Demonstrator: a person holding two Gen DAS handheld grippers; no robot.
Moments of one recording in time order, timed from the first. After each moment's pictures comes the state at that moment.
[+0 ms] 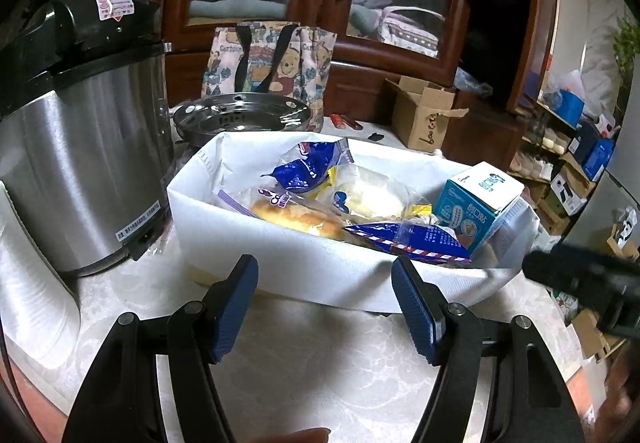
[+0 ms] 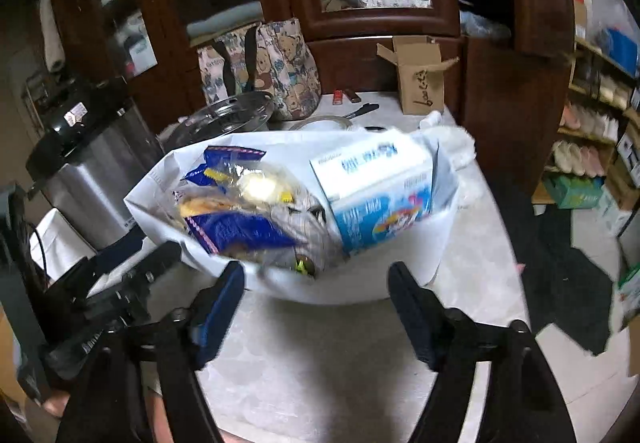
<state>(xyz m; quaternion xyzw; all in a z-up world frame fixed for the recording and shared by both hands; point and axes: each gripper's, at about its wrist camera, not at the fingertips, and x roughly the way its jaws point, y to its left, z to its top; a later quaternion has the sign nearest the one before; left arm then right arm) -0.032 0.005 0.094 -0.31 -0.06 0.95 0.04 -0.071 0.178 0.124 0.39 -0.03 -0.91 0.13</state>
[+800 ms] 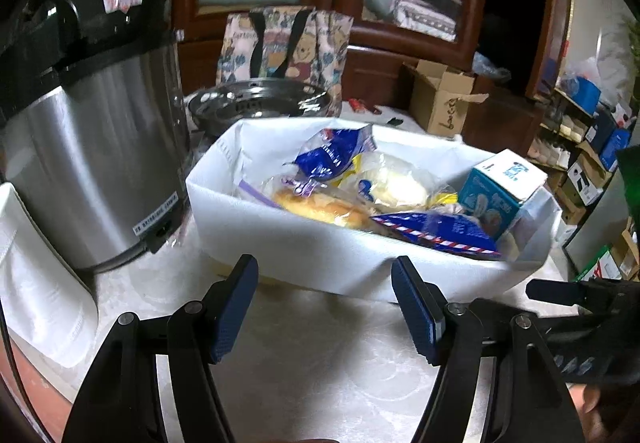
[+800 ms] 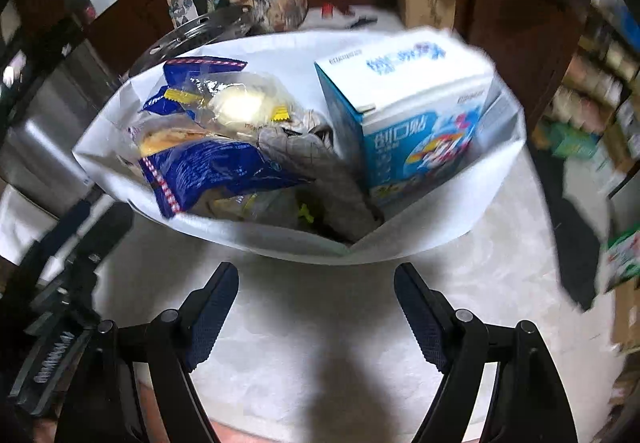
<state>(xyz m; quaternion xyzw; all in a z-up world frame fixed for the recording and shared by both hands) -0.036 -0.001 0.093 -0.34 -0.05 0.94 0.01 -0.106 0.139 0.071 0.51 0.00 -0.86 0.10</state>
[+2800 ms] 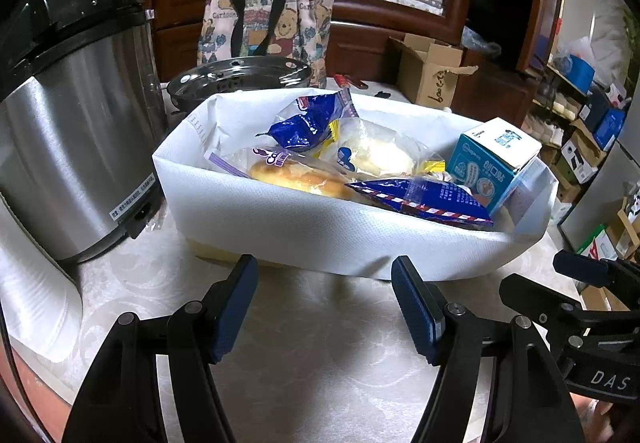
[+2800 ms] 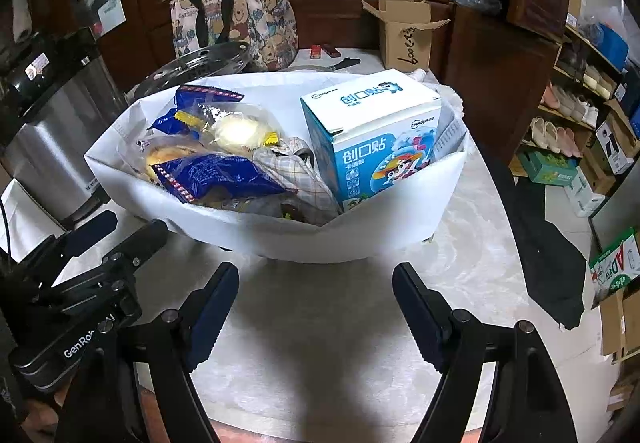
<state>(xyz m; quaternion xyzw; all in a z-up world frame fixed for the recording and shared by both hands) -0.044 0.010 0.080 -0.38 -0.03 0.92 0.03 -0.079 0.148 0.085 0.45 0.00 -0.89 0.08</state>
